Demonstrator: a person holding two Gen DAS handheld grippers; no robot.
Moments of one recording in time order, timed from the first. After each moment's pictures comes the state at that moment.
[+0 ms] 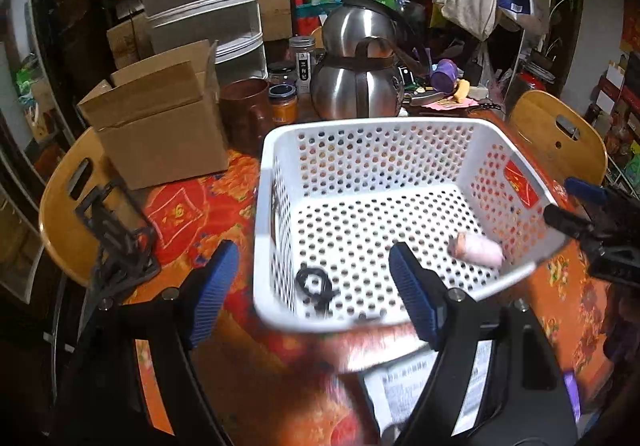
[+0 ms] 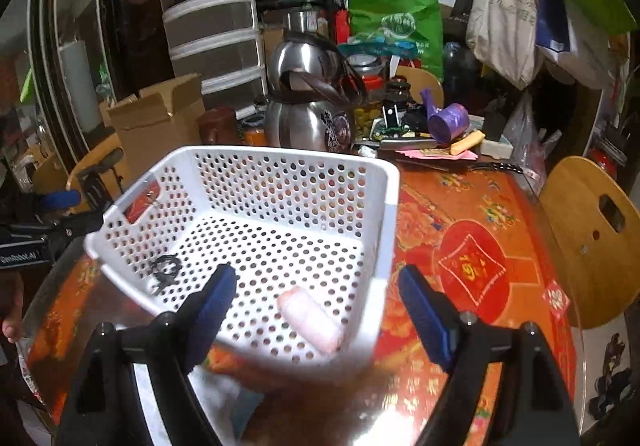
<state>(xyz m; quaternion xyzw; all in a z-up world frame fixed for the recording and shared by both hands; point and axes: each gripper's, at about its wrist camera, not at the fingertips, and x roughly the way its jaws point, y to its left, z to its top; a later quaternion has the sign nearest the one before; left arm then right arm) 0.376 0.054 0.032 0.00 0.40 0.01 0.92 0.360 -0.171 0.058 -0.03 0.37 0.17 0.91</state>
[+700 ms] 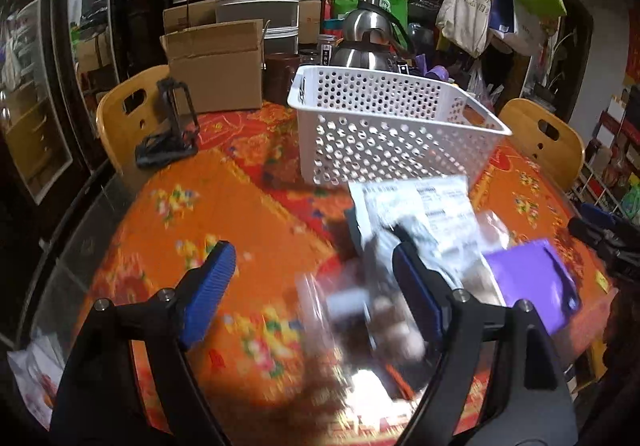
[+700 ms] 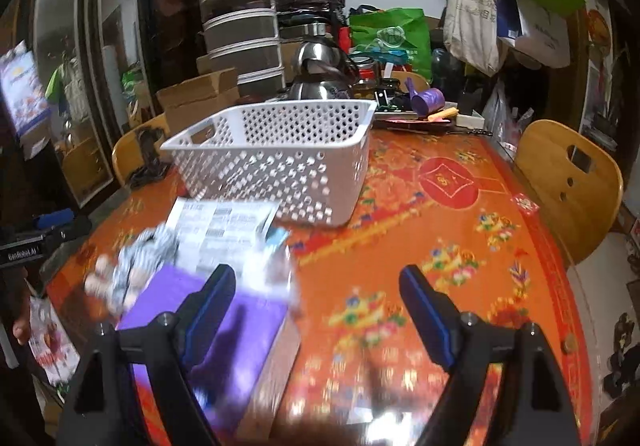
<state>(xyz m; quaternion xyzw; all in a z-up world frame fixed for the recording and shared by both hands) 0.135 0.041 -0.014 -0.05 0.34 0.05 0.94 0.162 -0.226 0.029 -0.03 0.34 0.18 0.92</state>
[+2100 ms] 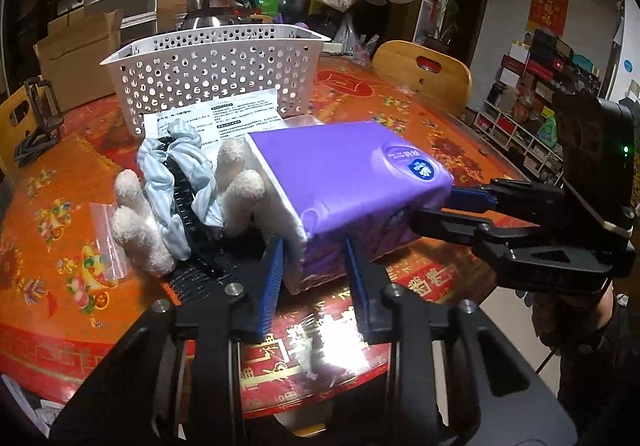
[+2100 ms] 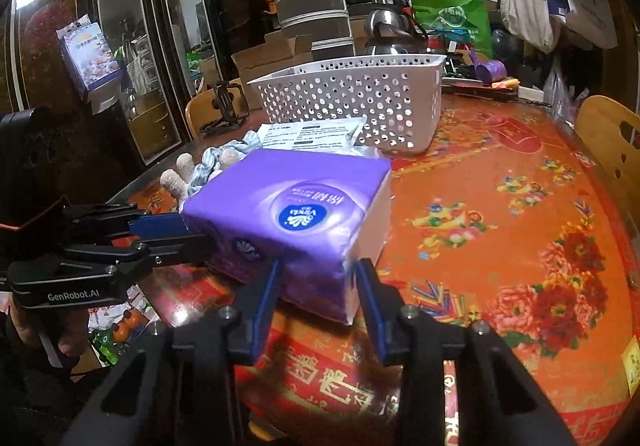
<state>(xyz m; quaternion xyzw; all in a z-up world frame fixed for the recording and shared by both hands) 0.075 -0.101 -0.068 -0.02 0.36 -0.15 0.92 0.096 -0.221 -0.023 -0.01 0.36 0.30 0.88</state>
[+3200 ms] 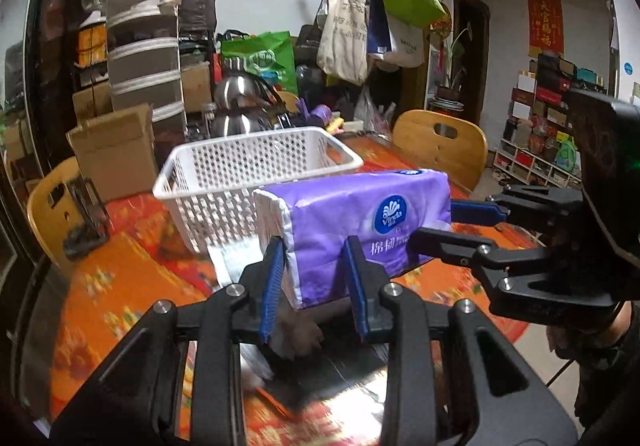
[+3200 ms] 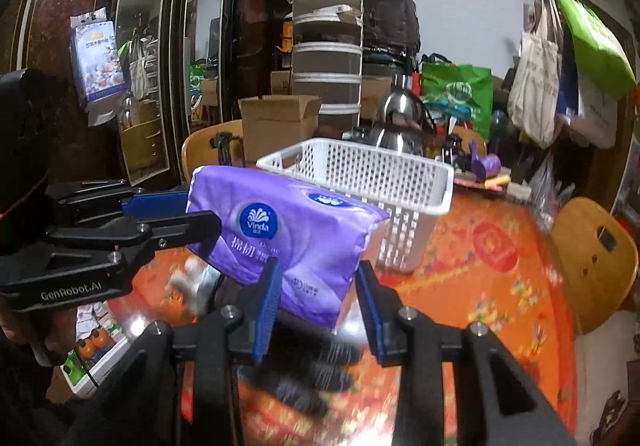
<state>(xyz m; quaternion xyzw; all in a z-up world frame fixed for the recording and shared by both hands) 0.078 -0.069 0.041 0.01 0.25 -0.12 0.96 0.121 -0.165 0.085 -0.09 0.26 0.28 0.92</state>
